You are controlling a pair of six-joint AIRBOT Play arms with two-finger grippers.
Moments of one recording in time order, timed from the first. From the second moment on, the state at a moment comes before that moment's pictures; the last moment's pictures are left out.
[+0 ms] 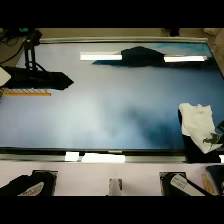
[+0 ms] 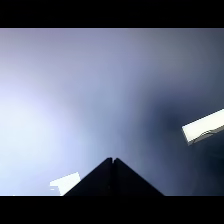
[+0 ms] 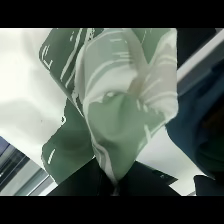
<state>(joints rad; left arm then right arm) -0.24 -1.15 1.40 1.13 -1.09 -1.43 -0.72 -1.23 1.21 -1.68 1.78 1.67</state>
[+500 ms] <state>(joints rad) -0.24 -1.15 1.40 1.13 -1.10 -1.43 -0.72 -1.23 1.14 -1.78 1.71 1.63</state>
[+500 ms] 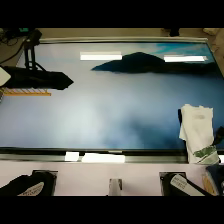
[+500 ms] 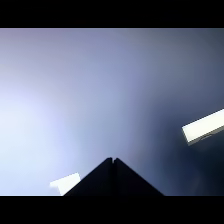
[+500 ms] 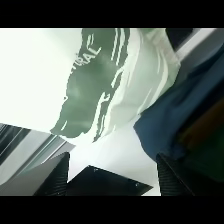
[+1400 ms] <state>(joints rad) -0.25 -1.35 1.48 1.74 -1.45 -1.67 0.03 -1.46 1.69 -1.51 1.50 1.72</state>
